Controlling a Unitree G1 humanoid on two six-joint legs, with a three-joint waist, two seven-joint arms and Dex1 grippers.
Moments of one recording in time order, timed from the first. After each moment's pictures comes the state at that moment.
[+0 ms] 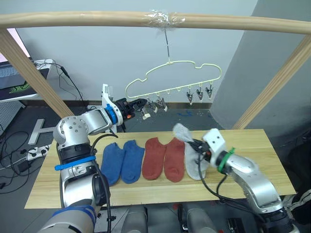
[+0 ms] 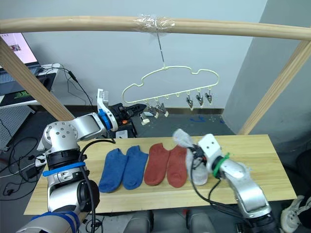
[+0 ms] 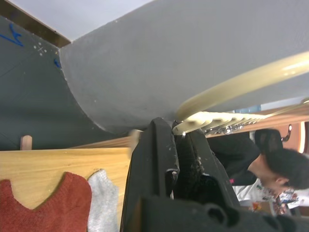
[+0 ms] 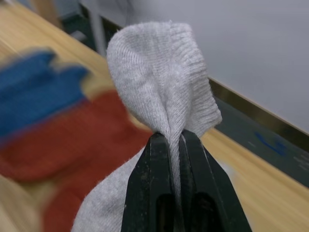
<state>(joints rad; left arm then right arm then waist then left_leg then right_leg) -0.78 0.30 0.50 0.20 -0.89 1.28 -0.24 -0.15 -0.29 0.21 -0.42 0.17 0.63 0.49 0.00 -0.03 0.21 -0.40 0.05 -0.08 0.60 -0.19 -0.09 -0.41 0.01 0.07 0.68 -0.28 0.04</state>
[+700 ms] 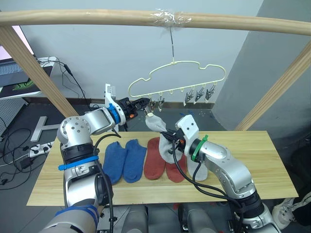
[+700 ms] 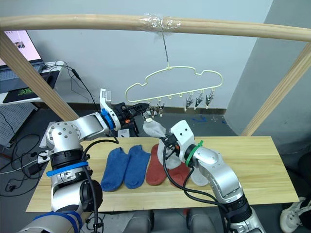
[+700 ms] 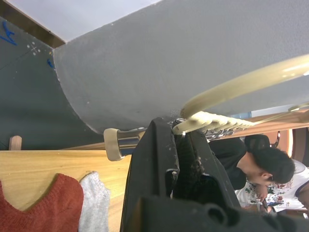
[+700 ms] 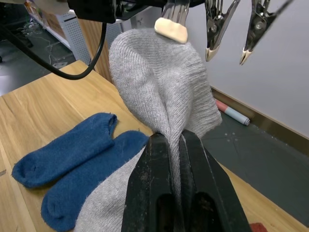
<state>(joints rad) -0.78 0.27 0.50 0.20 -0.90 1.28 -0.23 -0.33 -0.17 0.30 -0.37 0.18 0.70 0.44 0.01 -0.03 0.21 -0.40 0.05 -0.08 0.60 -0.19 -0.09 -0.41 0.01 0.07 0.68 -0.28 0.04</state>
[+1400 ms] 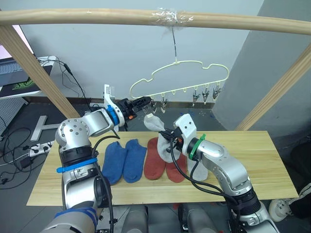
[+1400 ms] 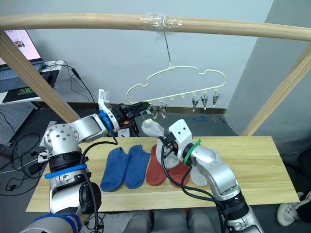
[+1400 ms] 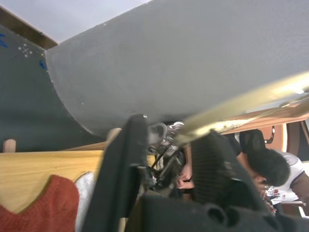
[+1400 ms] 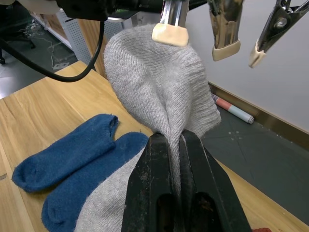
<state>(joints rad) -0.76 0.28 0.49 0.16 -0.93 1.28 -0.25 -0.35 -0.15 0.30 -0.31 0.18 0.69 0.43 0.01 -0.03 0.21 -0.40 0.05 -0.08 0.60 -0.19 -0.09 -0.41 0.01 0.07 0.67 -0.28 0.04</state>
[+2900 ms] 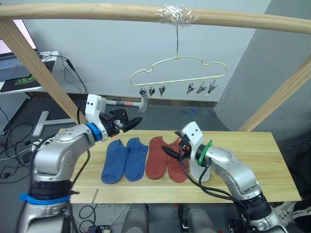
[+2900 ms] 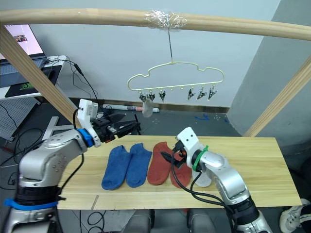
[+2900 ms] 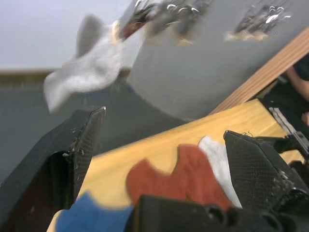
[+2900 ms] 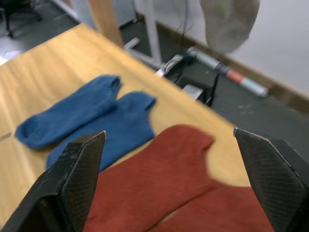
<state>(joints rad) -0.38 0.55 0.12 -0.20 -0.55 0.66 -0.56 -0.27 -0.28 0.25 -0.36 0.22 0.67 0.50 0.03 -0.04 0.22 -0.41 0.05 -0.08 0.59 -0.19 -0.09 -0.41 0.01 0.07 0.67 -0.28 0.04</state>
